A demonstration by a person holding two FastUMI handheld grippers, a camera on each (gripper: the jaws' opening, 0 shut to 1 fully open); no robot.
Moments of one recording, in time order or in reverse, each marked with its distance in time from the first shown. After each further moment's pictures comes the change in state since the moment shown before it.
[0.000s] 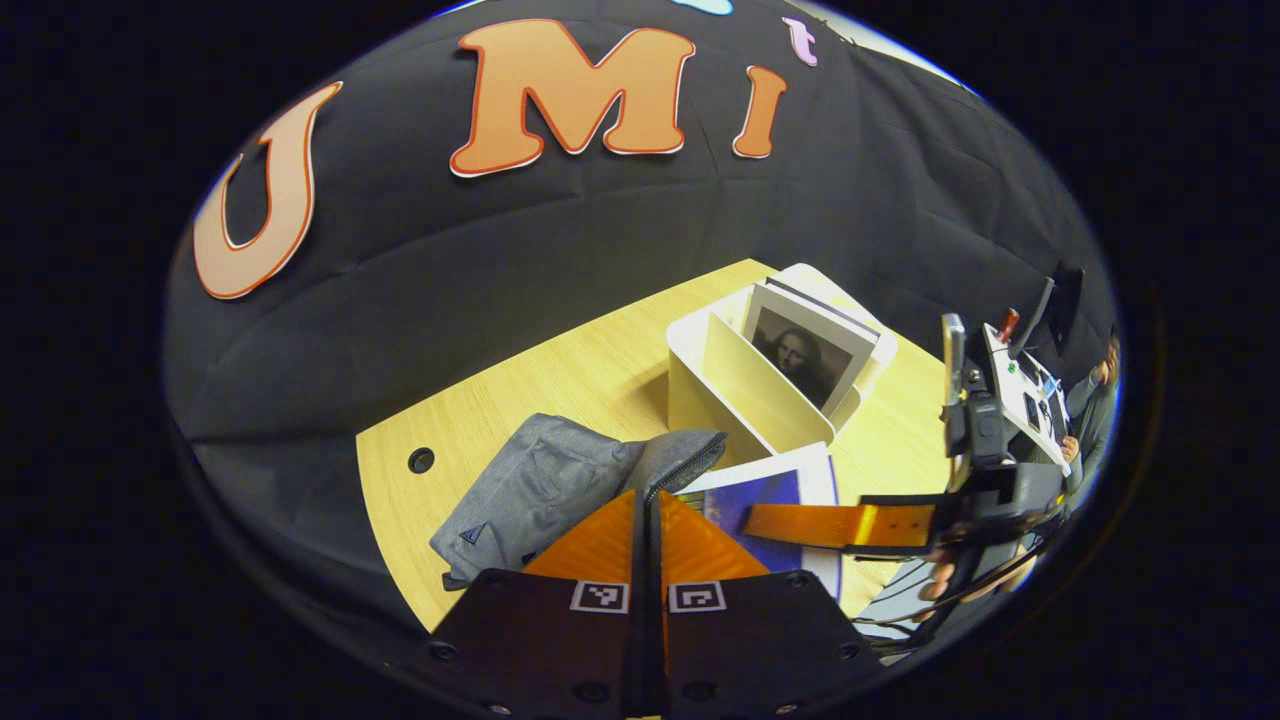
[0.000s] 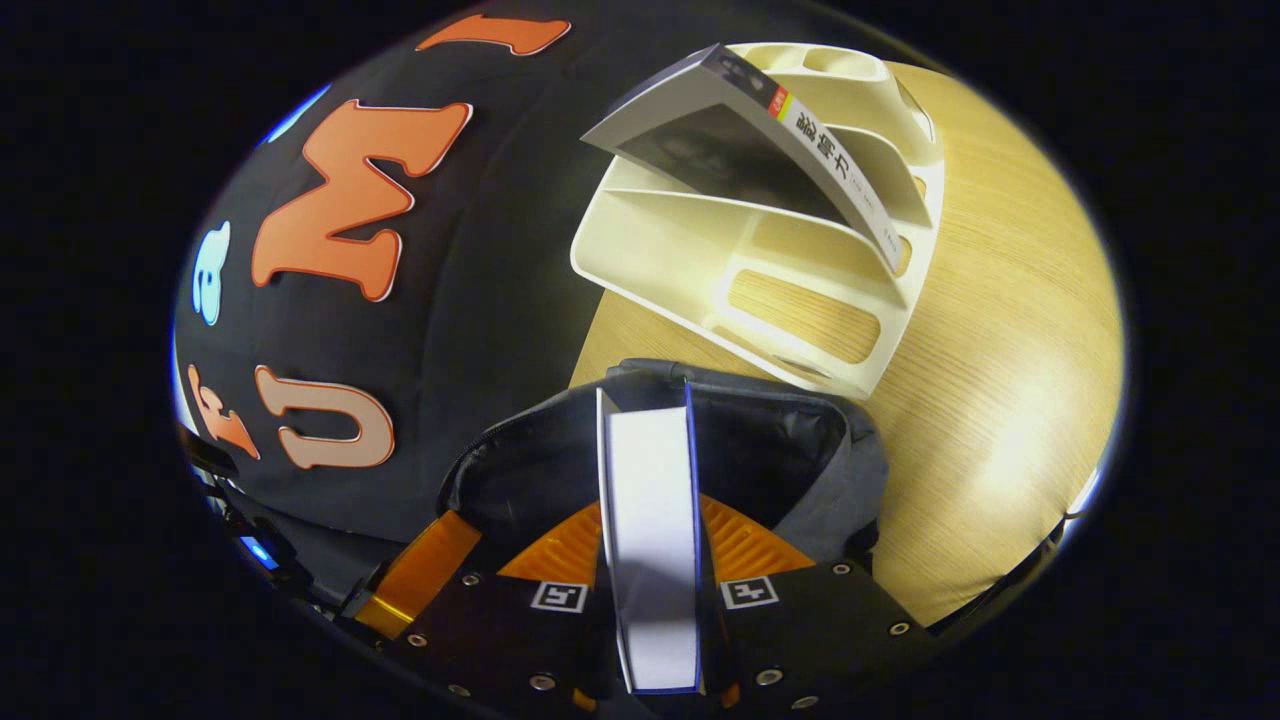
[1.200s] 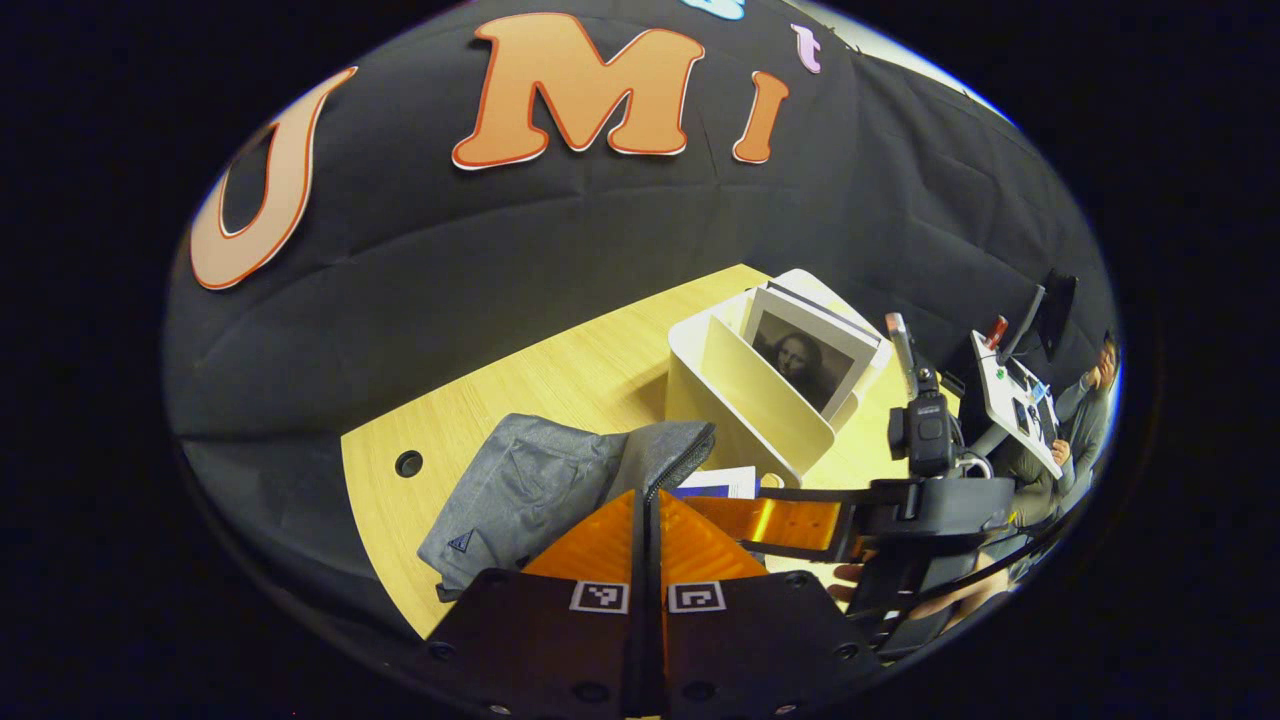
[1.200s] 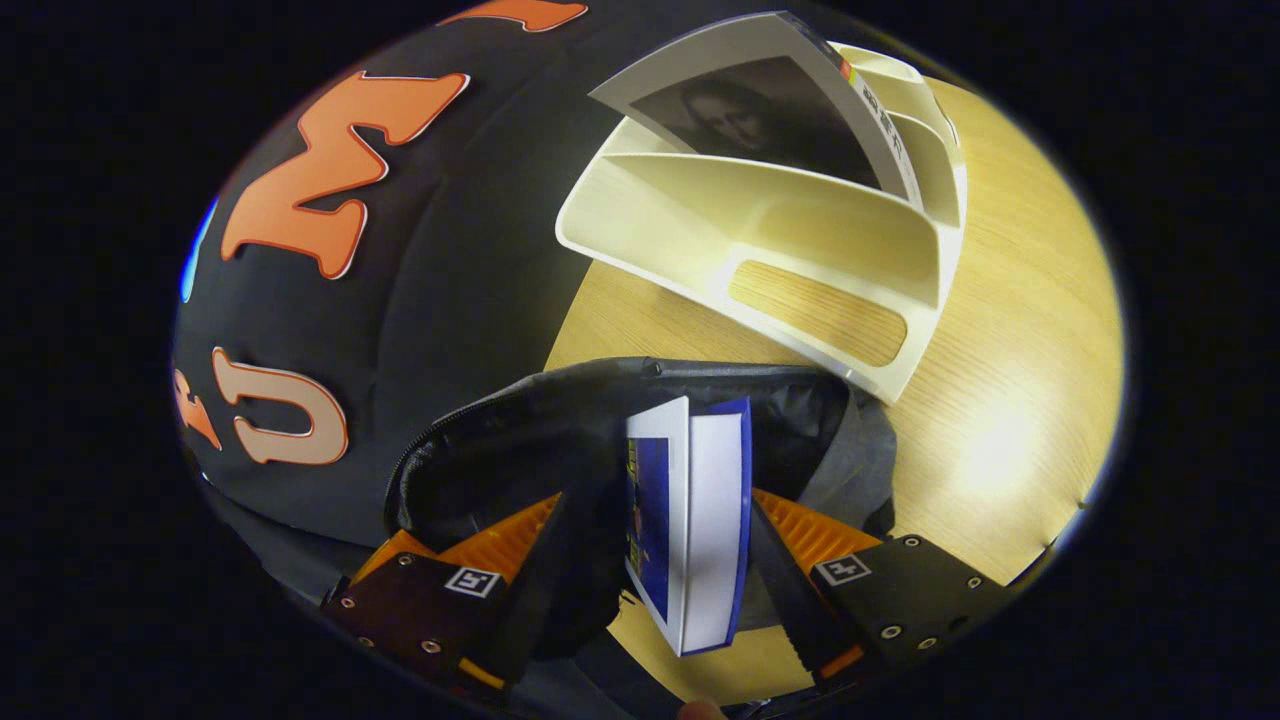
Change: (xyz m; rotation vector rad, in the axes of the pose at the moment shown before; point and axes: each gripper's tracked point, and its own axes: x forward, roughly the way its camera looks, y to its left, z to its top) left arm 0.013 0.020 0.000 -0.036 -0.024 -0.041; right arm 0.025 -0.003 0.001 -0.052 0.008 -0.105
